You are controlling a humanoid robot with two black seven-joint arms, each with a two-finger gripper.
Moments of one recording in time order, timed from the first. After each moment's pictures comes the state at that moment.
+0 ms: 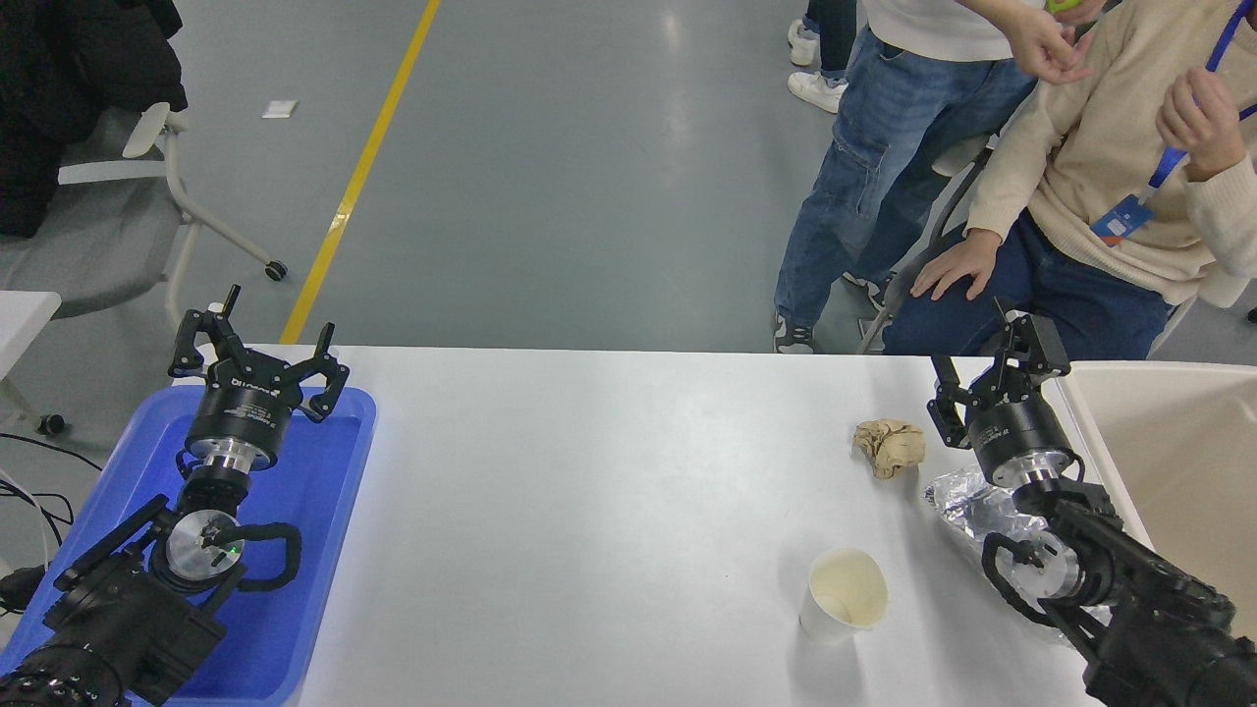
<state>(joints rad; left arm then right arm) -0.52 0.26 -0.99 -0.52 -0.07 -0.60 -0.40 0.45 -0.30 0.79 0.71 -0.35 0.09 0.60</state>
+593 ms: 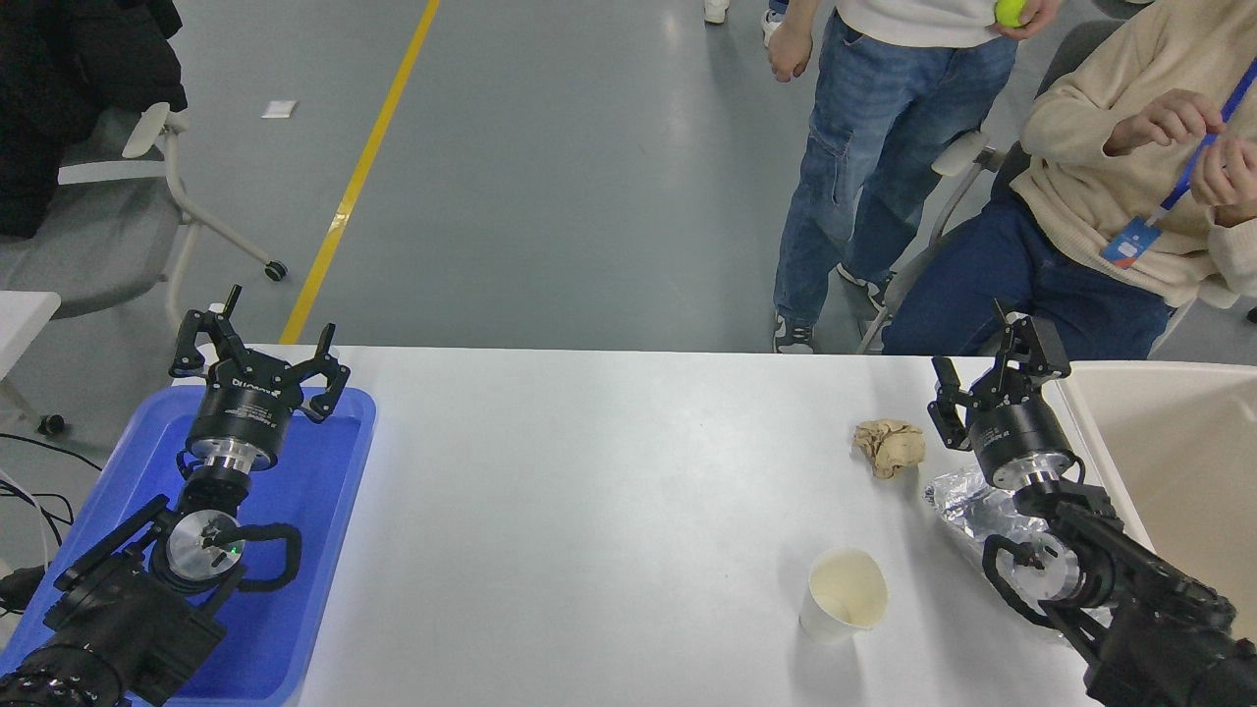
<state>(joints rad) -0.52 0.26 -0.99 -0.52 -0.07 -0.60 -0.40 0.44 -0.30 0.79 0.71 -0.35 0.09 0.60</state>
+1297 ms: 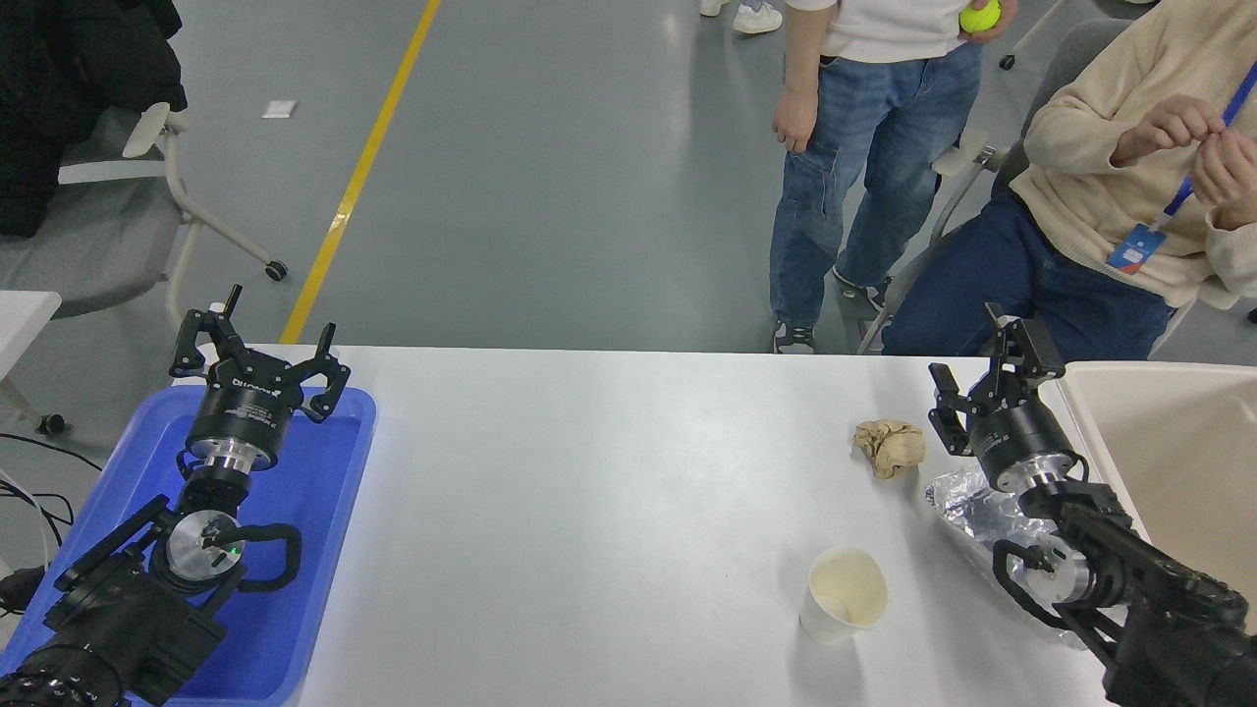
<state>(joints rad) -0.52 0.26 -0.99 -0.52 -0.07 -0.60 -0.40 0.49 -0.39 0.58 0.73 -0.35 0.09 0.58</state>
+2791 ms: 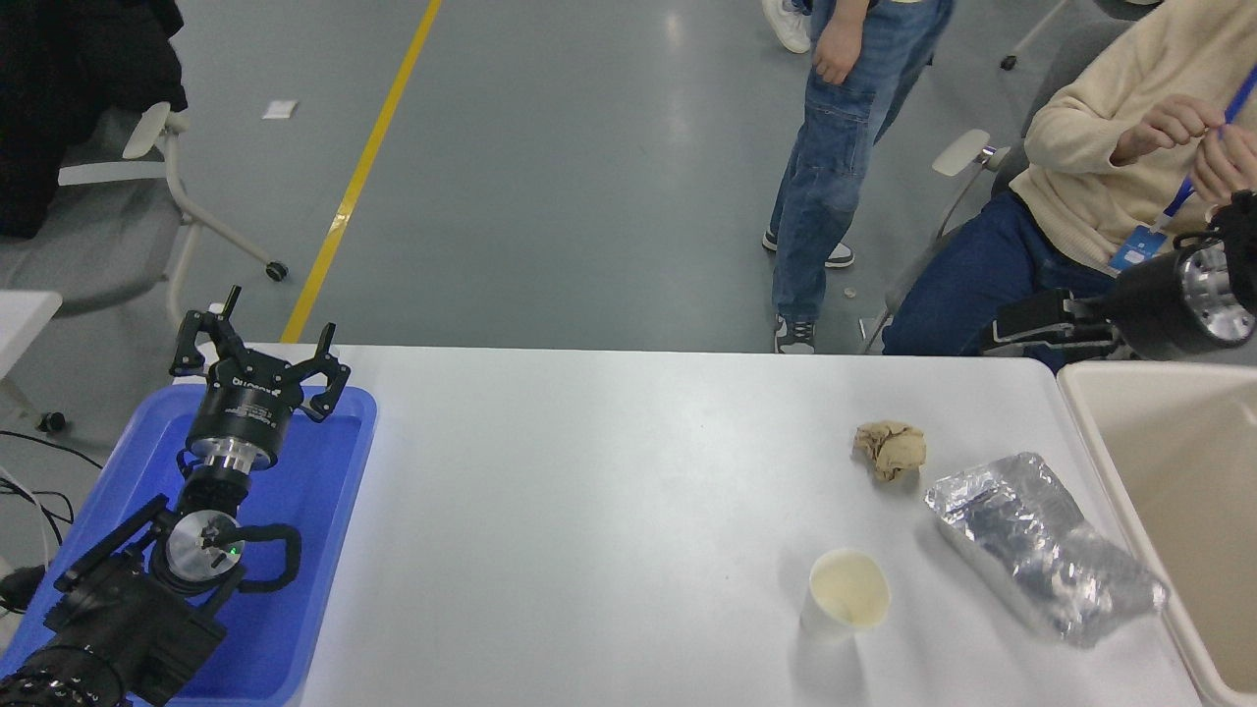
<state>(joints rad) -0.52 0.26 -0.99 -0.52 -0.07 -0.60 -0.40 2.05 -0.40 -1.61 1.18 -0.38 0.57 0.59</state>
